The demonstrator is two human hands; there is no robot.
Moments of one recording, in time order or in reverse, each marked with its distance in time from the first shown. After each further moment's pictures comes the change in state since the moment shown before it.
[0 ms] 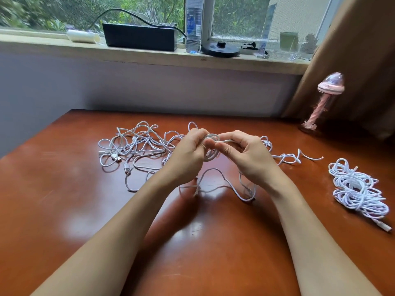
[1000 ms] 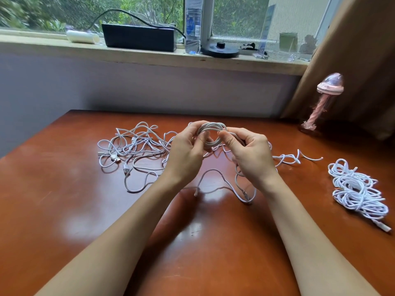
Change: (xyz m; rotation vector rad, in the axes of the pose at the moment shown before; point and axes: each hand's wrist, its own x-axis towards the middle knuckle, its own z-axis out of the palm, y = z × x) left_hand -0.002 0.006 0.006 -0.189 0.238 0.075; right_hand 0.000 -0.014 0.008 0.184 0.253 0.032
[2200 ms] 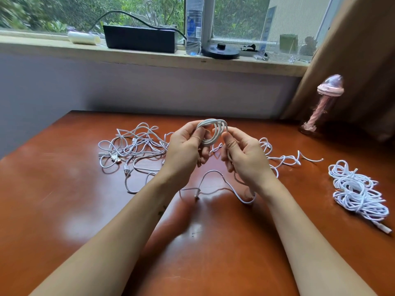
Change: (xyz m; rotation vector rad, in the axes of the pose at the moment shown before) left_hand 0.002 0.013 0.000 -0.397 0.007 -0.293; right_hand -0.001 0.012 0.005 -0.015 -0.139 0.020
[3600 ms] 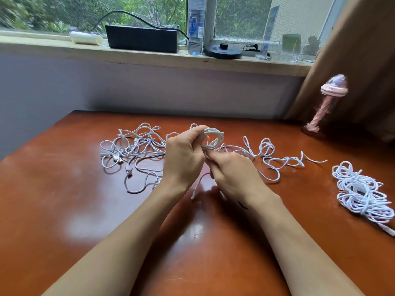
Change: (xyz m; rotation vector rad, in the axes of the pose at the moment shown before) left_hand 0.002 -0.018 -0.013 0.731 0.235 0.558; right_hand -0.016 -0.005 0.023 -0.921 -0.177 -0.211
